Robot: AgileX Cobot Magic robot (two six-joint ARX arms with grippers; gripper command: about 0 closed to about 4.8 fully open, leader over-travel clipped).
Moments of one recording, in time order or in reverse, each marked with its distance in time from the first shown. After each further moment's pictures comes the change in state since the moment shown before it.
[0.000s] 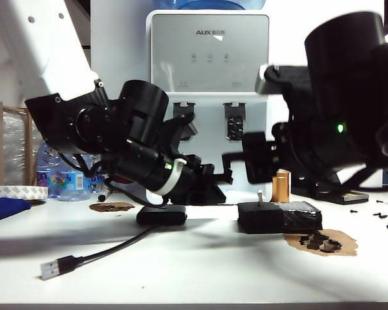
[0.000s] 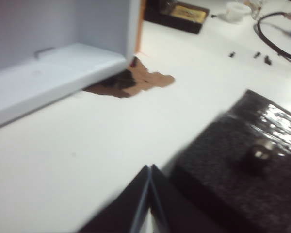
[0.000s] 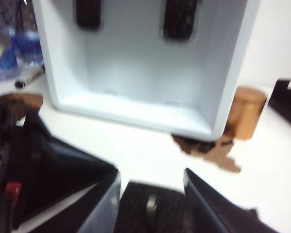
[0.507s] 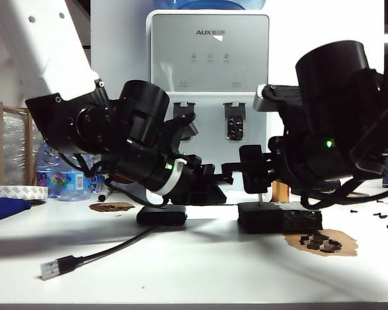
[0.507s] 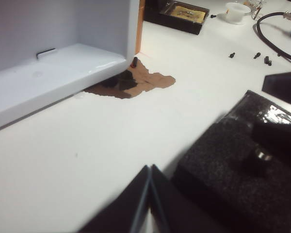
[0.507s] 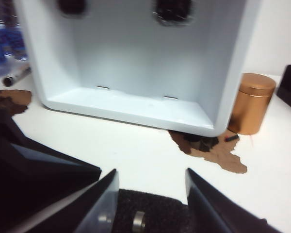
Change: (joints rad) left arm 0.000 0.000 0.000 0.002 0.002 0.000; right arm -0.062 0.089 0.074 -0.010 -0.072 0.033
